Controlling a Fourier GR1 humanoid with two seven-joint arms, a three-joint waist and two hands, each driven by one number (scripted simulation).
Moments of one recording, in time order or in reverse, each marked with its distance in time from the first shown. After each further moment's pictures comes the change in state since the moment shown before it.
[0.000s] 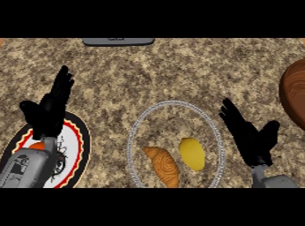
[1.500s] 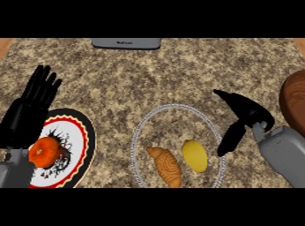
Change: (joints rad) left arm 0.100 0.031 0.132 -0.170 0.263 -0.260 -0.023; right arm -0.429 -0.281 0.266 0.010 0.408 0.367 0.702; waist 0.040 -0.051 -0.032
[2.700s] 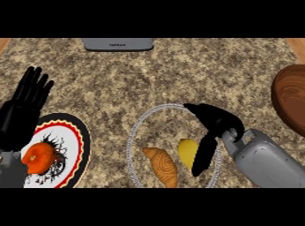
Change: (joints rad) left arm 0.019 -0.006 0.057 -0.012 -0.003 -0.019 0.025; right arm -0.086 0.126 0.105 -0.130 -0.170 0.074 0.290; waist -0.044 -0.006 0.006
